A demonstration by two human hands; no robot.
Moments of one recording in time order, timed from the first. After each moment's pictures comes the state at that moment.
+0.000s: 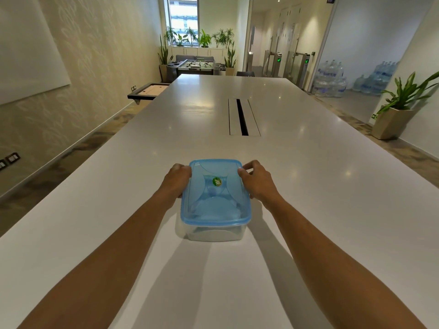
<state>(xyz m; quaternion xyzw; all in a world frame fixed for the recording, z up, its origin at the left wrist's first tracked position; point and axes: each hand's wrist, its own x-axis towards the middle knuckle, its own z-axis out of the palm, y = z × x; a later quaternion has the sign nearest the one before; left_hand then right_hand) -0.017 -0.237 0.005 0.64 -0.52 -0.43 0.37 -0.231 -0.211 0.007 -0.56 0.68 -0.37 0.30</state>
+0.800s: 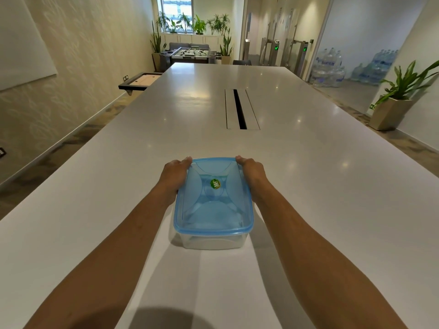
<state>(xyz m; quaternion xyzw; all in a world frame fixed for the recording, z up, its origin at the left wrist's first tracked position) -0.029 -0.290 -0.020 0.60 -0.45 -0.48 0.45 -0.224 -0.268 -0.008 -0.32 0.62 -0.51 0.50</state>
